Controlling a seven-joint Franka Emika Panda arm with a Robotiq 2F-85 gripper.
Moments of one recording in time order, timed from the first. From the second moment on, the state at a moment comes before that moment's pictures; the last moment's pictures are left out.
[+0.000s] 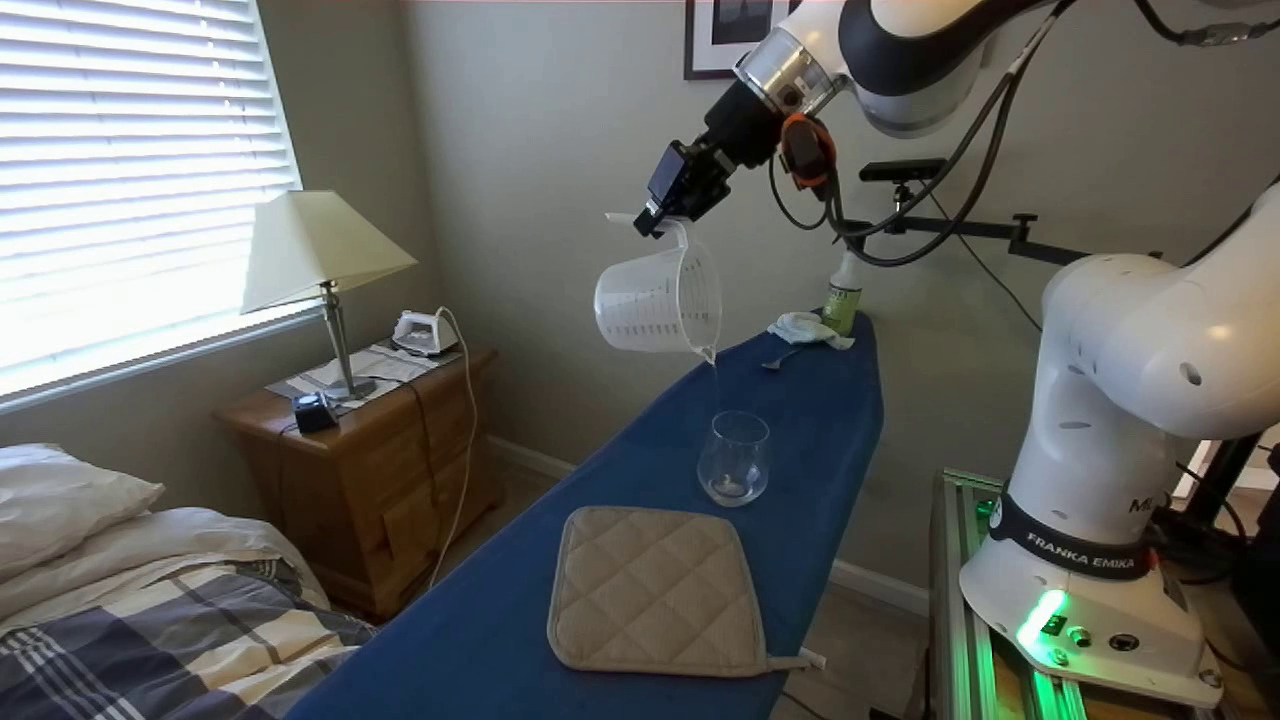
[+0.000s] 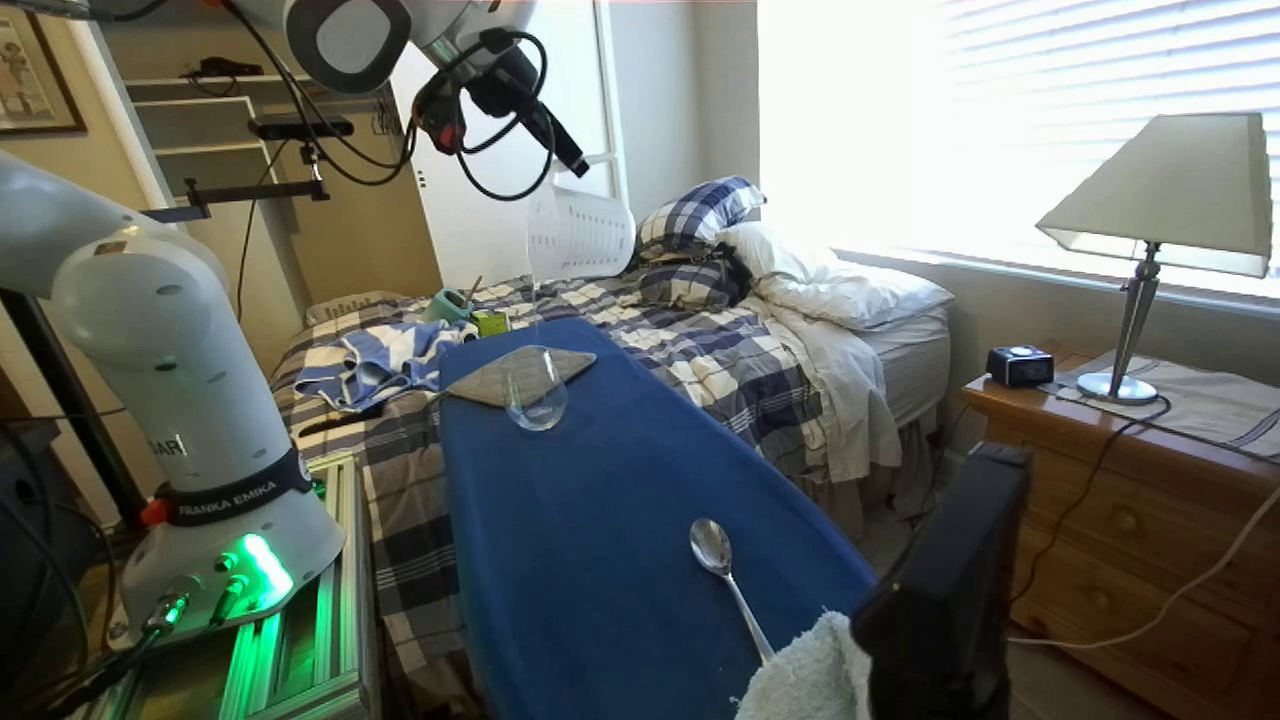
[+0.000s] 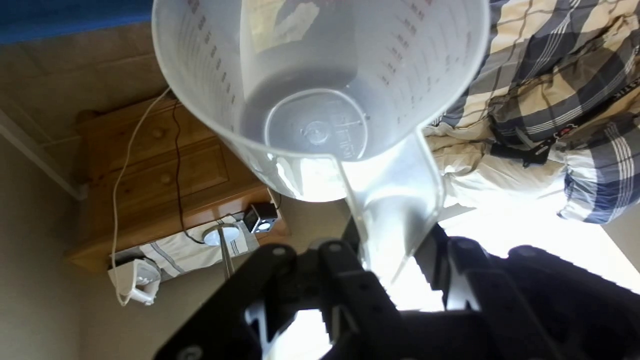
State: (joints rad) arm 0.13 -0.78 -0.10 -2.74 0.29 2.68 -0.01
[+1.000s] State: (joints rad) arm 0.13 -0.79 -0.10 -2.74 0.29 2.69 -0.02
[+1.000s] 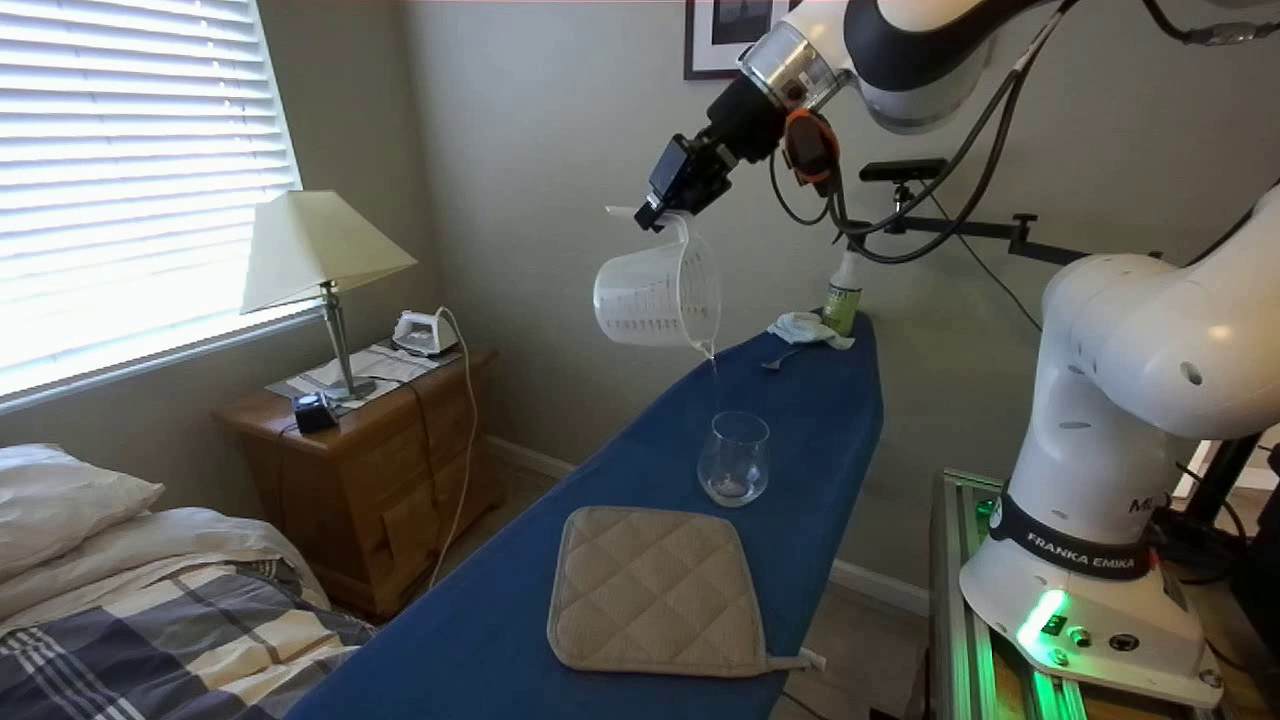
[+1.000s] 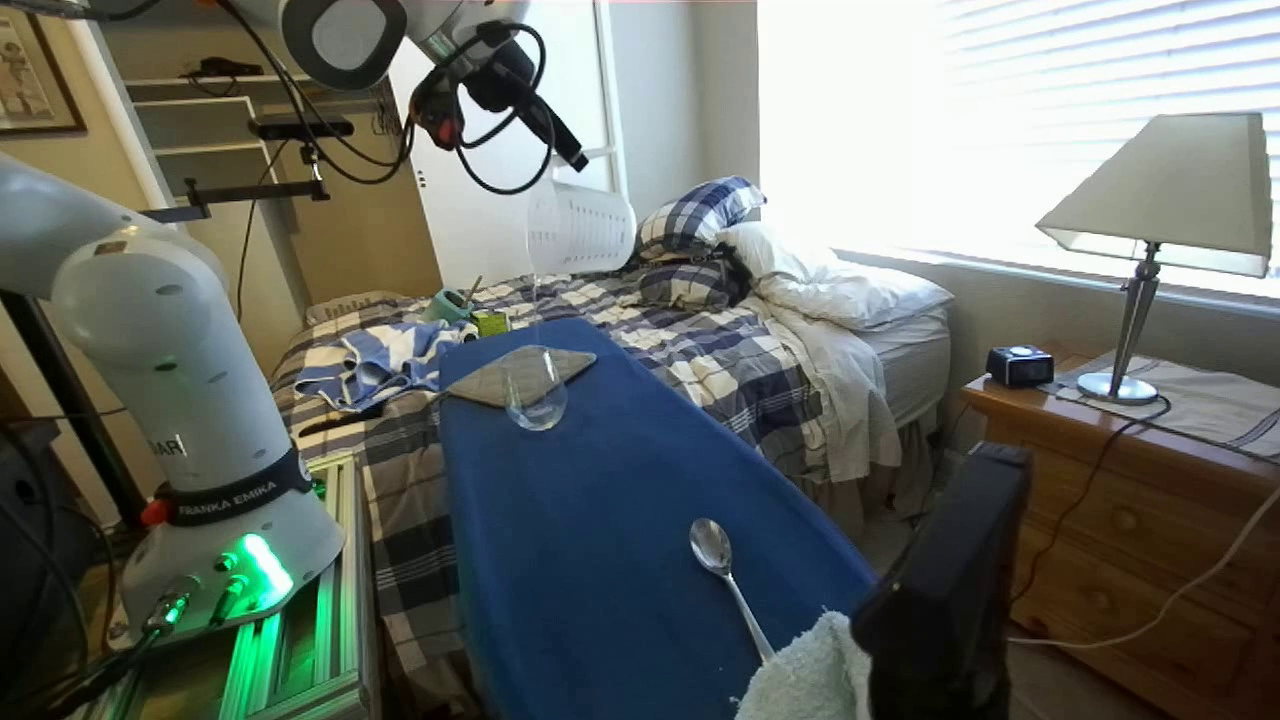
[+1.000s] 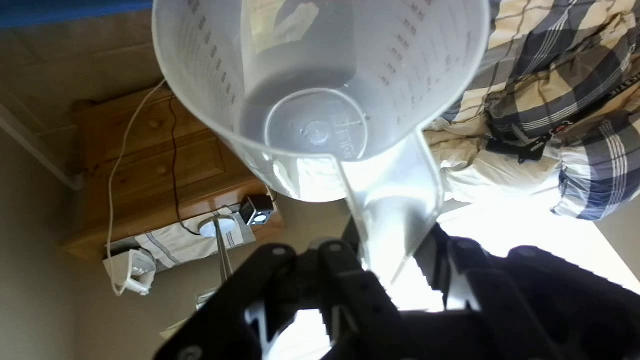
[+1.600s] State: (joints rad) arm 0.13 -0.79 -0.10 -2.75 0.29 2.69 -0.02
